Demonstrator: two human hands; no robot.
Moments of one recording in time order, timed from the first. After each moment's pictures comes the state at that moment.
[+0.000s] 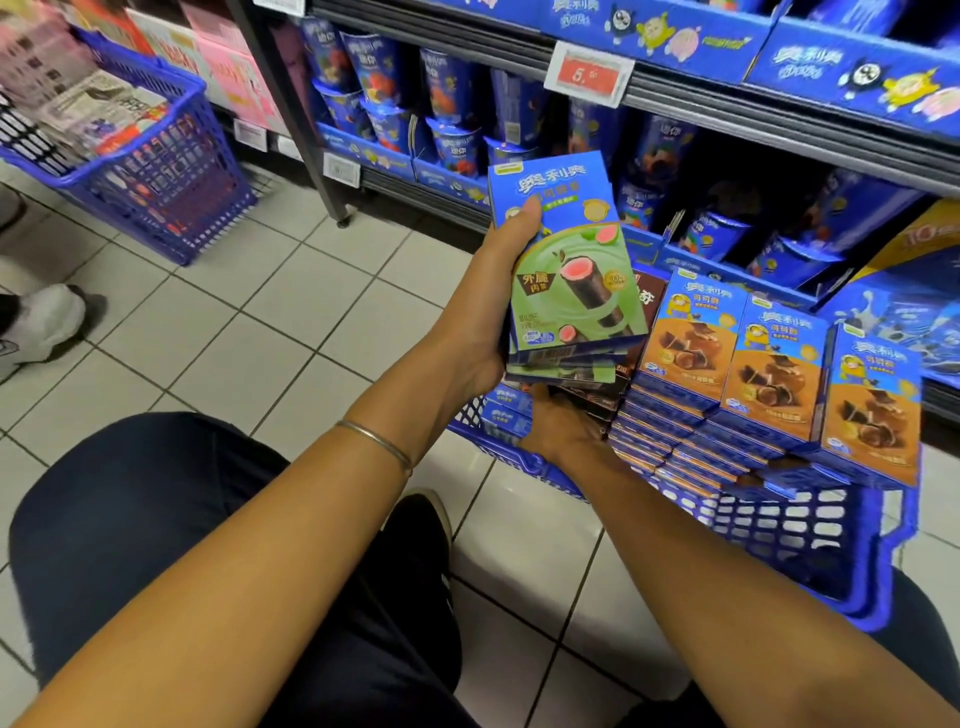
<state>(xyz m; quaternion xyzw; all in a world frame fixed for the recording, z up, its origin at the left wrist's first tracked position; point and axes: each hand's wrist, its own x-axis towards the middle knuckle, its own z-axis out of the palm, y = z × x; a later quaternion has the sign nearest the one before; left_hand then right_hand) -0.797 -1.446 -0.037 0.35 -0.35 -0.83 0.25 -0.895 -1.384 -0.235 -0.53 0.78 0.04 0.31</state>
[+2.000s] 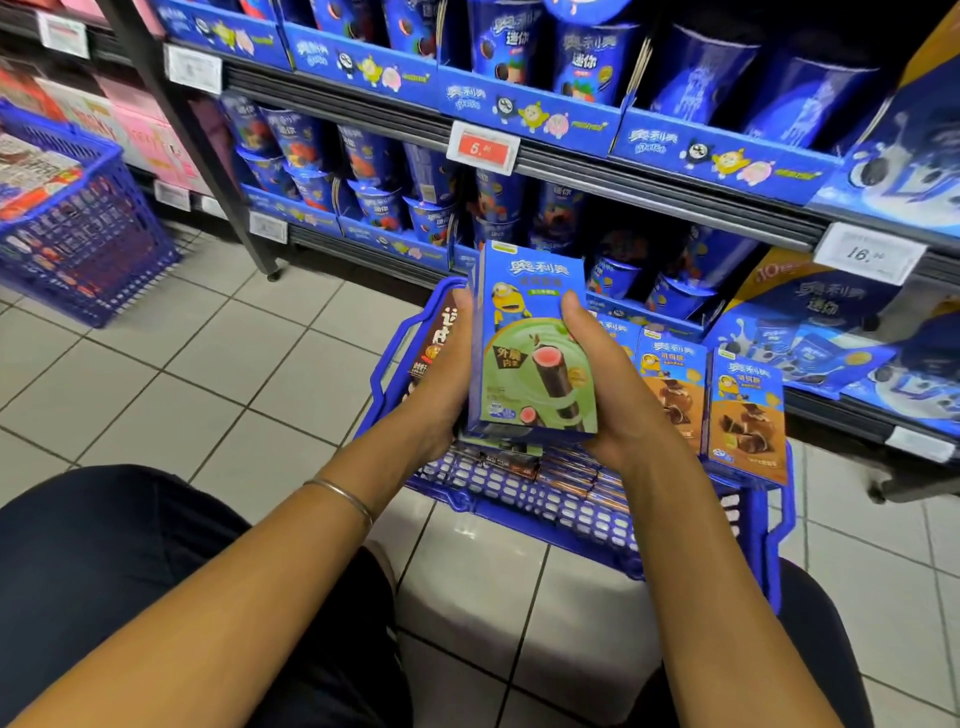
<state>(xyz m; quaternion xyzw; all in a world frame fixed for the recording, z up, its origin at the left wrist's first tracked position) -0.833 -1.425 -0.061 0.40 -0.45 -0.79 0.15 -0.949 -1.337 -0.034 -0.15 0.53 -0.59 0.59</state>
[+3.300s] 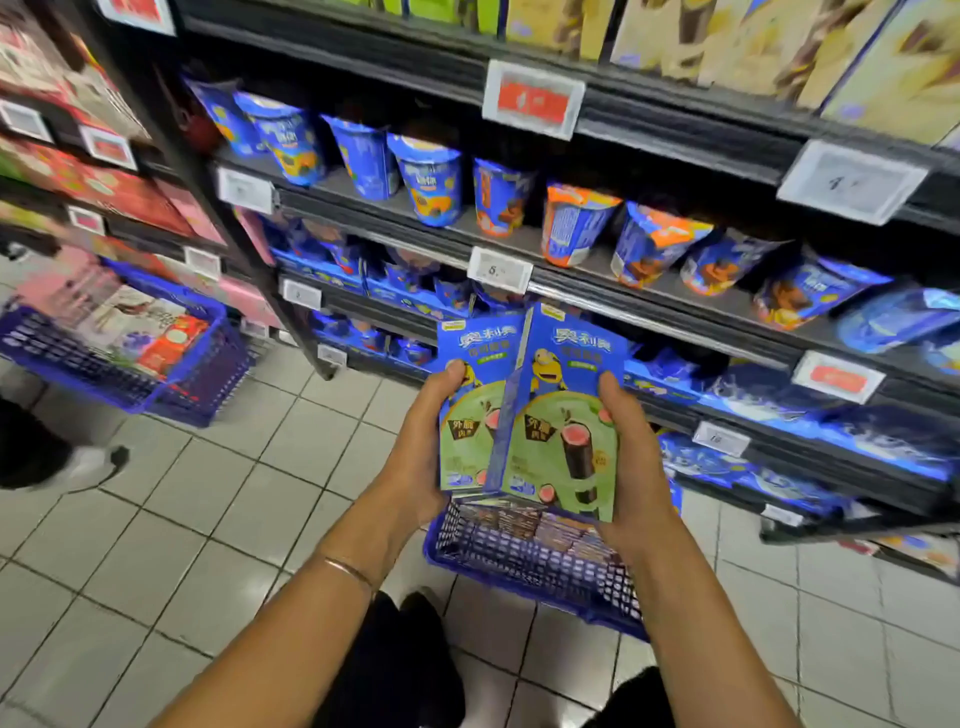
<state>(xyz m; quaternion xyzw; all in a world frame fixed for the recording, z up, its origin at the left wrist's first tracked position) -0.790 -1.507 0.279 0.35 -0.26 -0.88 0.17 -0.927 -1.394 0.316 -0.03 0.47 -0.66 0.58</state>
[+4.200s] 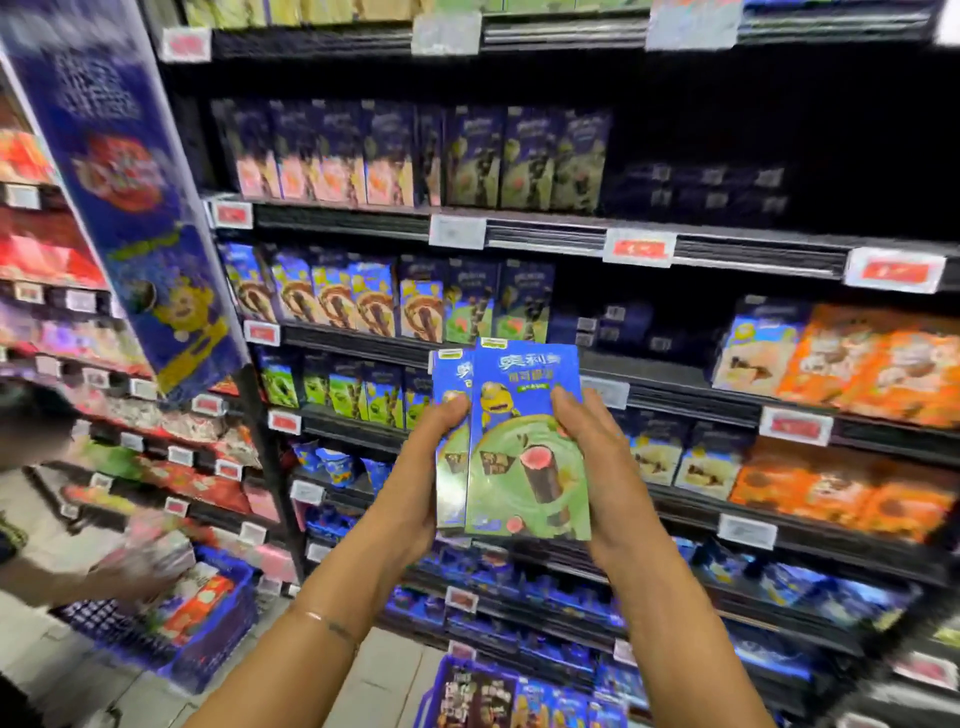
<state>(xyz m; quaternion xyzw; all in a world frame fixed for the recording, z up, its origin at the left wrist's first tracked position) -0.795 -1.412 0.726 0.21 -0.44 -0.83 0.28 -0.919 -1.305 0.745 -0.29 0.44 -0.76 0.38</state>
